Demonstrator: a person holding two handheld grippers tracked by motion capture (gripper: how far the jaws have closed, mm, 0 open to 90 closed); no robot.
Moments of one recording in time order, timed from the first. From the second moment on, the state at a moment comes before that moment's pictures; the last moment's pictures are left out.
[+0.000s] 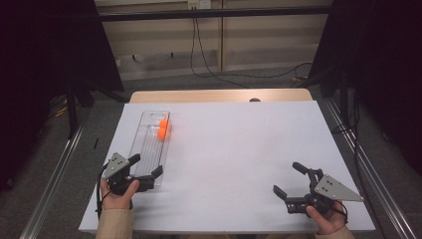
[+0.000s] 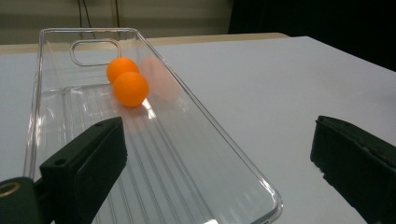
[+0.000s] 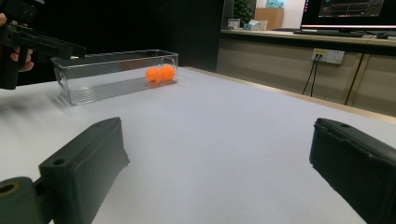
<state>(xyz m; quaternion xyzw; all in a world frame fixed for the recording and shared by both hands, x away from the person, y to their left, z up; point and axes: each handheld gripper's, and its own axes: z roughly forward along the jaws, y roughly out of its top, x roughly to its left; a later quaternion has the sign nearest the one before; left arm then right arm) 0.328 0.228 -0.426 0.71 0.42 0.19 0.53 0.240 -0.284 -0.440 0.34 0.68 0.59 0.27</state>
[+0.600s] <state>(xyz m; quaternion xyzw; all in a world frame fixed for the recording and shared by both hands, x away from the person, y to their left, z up) 0.323 0.224 -0.433 0.73 0.41 0.19 0.52 0.239 -0.285 -0.440 0.33 0.68 0.59 0.27</state>
